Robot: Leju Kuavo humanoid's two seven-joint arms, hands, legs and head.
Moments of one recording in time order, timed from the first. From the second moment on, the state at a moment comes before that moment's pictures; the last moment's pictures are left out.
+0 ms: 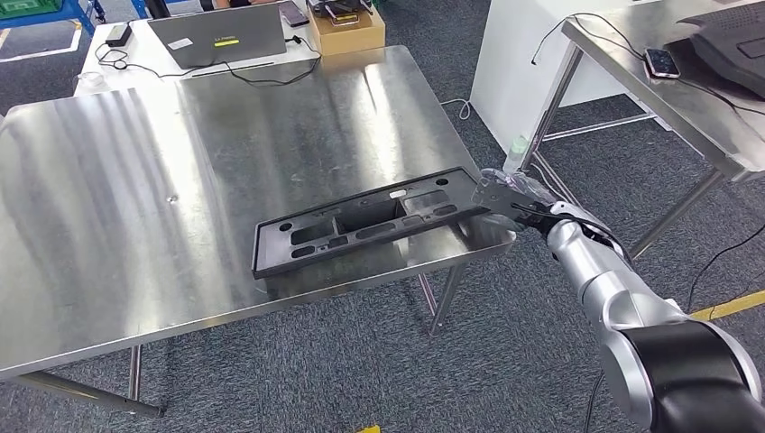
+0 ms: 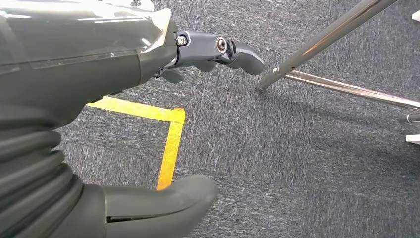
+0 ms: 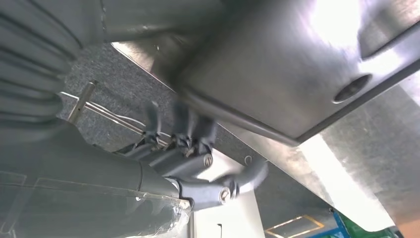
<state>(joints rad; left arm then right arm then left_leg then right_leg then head) -0.12 -0.10 0.54 -0.31 -0.02 0.28 -0.62 -0.91 -0.22 0.22 -0.40 0.73 0.06 -0.33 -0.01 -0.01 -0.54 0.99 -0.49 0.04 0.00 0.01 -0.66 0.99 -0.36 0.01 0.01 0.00</state>
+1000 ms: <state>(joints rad) -0.12 -0.10 0.58 -0.29 -0.02 0.22 -0.62 -0.91 -0.25 0.17 -0.44 0.70 -0.04 -0.46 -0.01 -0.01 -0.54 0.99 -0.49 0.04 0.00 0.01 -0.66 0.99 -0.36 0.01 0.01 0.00</state>
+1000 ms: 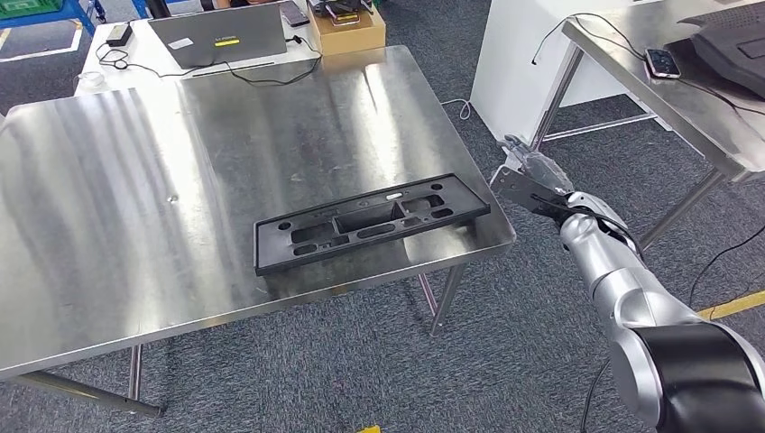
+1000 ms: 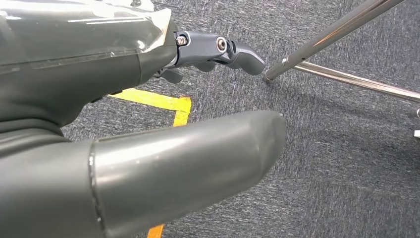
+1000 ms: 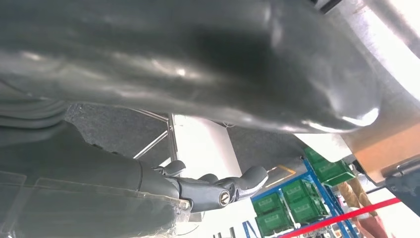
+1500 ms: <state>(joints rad) -0.11 -0.10 0.61 -0.29 -0.03 0.22 -0.62 -0.65 -0.22 0.05 -0.96 0.44 -0.23 -0.60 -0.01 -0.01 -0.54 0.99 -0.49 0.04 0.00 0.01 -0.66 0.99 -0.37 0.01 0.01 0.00</state>
